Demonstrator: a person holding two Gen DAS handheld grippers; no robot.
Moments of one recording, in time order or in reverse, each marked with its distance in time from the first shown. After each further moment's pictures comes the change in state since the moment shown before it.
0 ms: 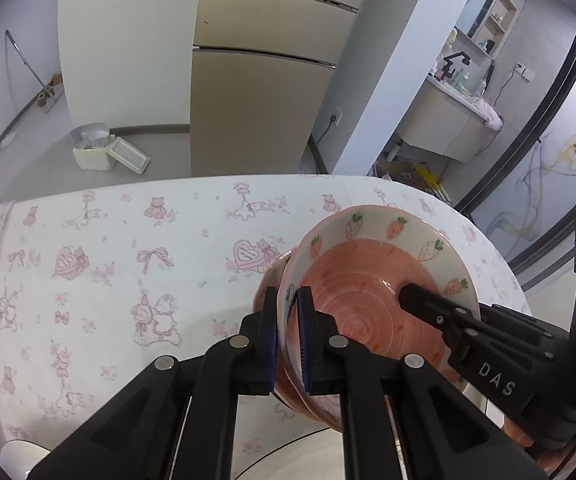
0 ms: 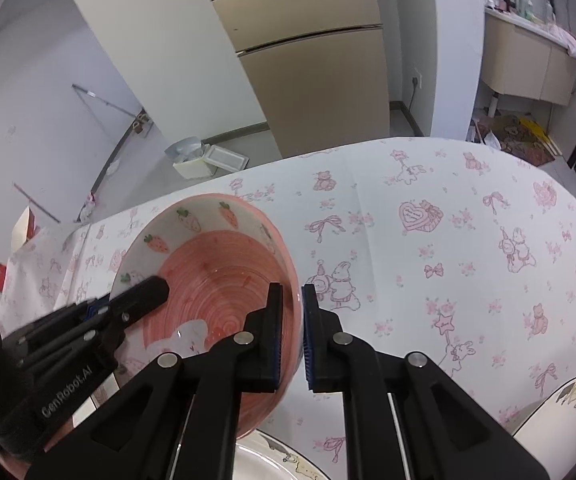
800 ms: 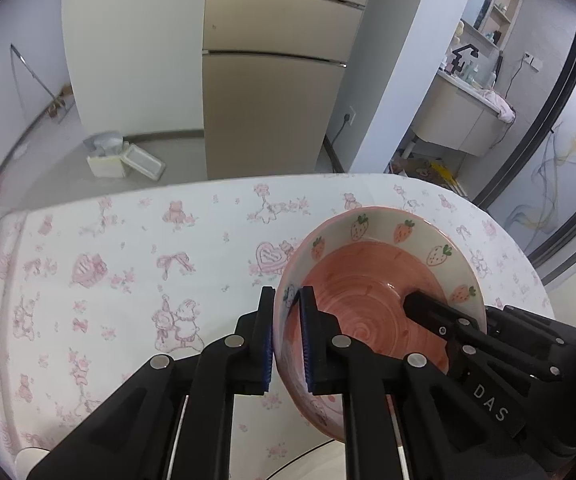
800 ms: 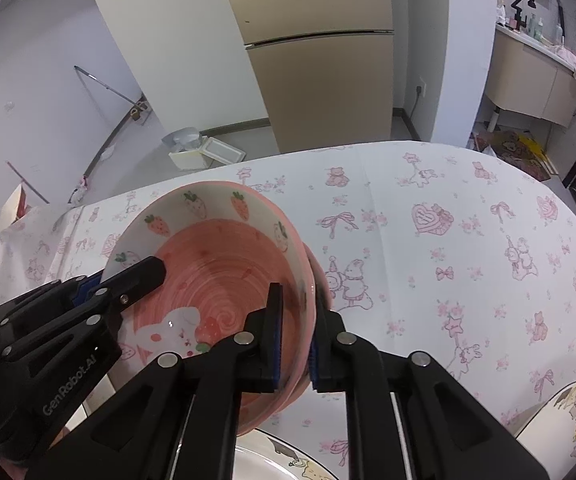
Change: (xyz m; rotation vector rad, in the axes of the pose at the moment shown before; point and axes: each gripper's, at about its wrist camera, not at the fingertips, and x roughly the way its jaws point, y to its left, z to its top) left arm 0.008 0.007 -0.002 0.018 0.009 0.050; right arm 0.013 0.014 -0.005 -0.057 0.009 -0.033
